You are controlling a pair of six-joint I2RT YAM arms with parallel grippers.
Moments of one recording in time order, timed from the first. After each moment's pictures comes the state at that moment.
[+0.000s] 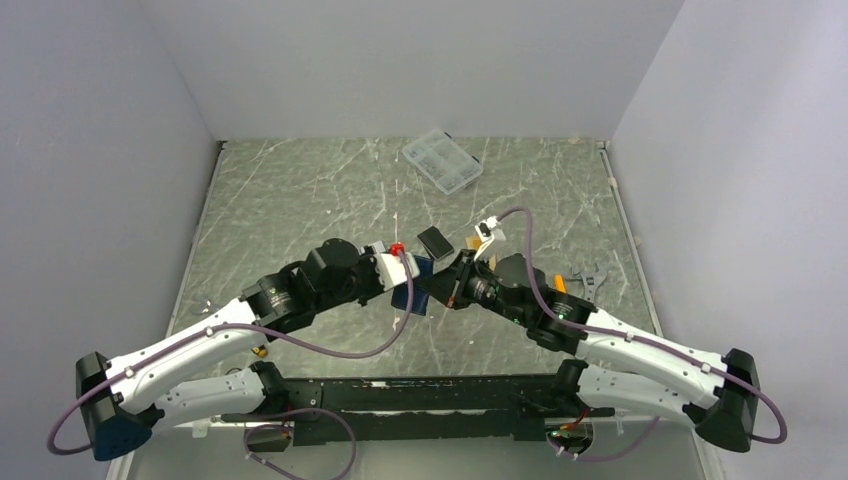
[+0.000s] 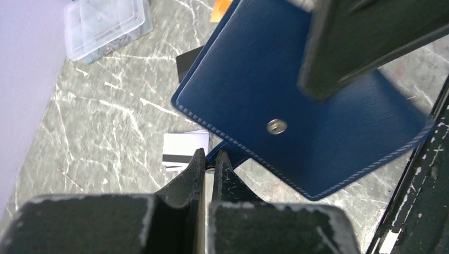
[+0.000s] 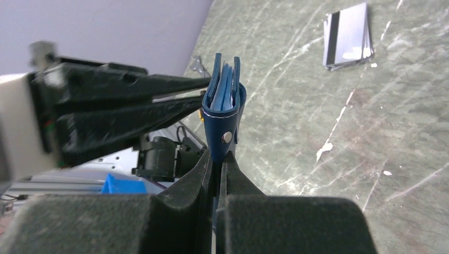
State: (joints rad) left arm -0.98 0.96 0.87 -0.38 -0.06 0.42; right arm 1.02 0.91 0.68 -0.03 0.08 0.89
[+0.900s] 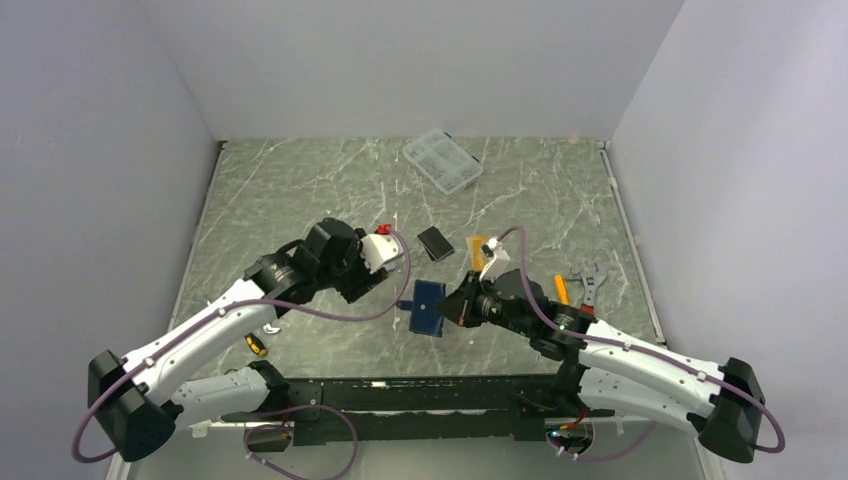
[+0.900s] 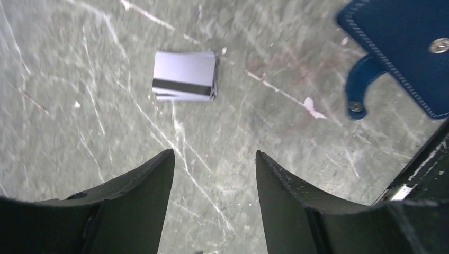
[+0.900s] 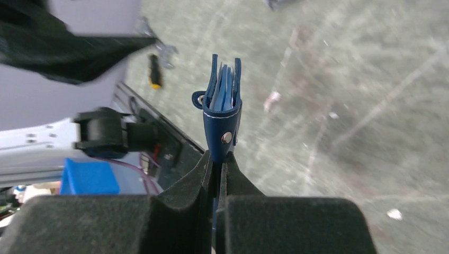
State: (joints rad) left arm -0.78 1.03 0.92 -0.60 0.00 0.37; right arm 0.99 0.81 0.55 -0.10 0.04 0.91
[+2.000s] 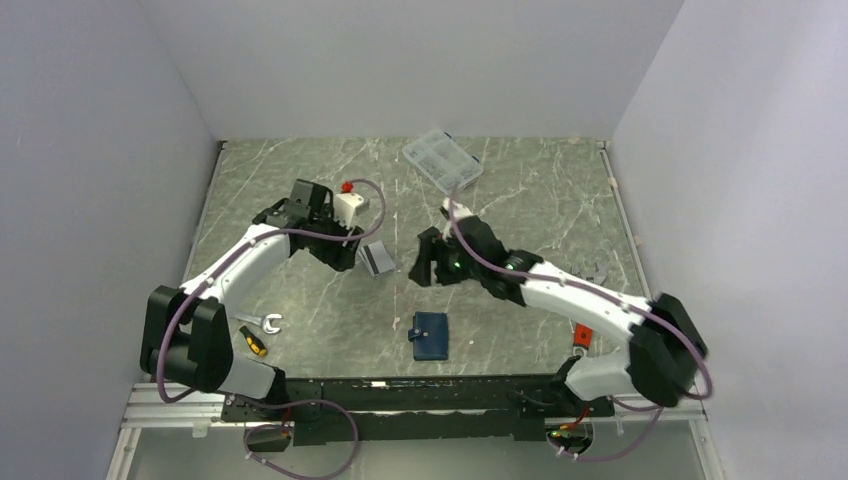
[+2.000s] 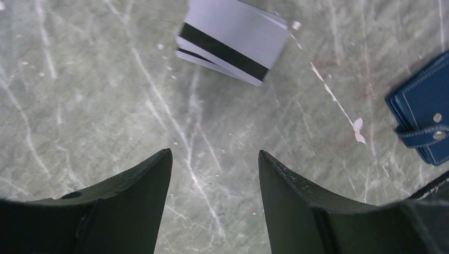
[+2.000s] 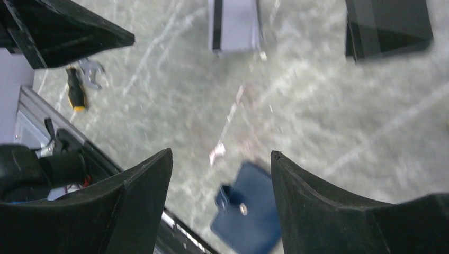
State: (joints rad) left arm -0.34 1.41 1.01 -0.62 0.26 0.28; right arm 0.81 1.26 0.79 -0.18 -0.05 0.63
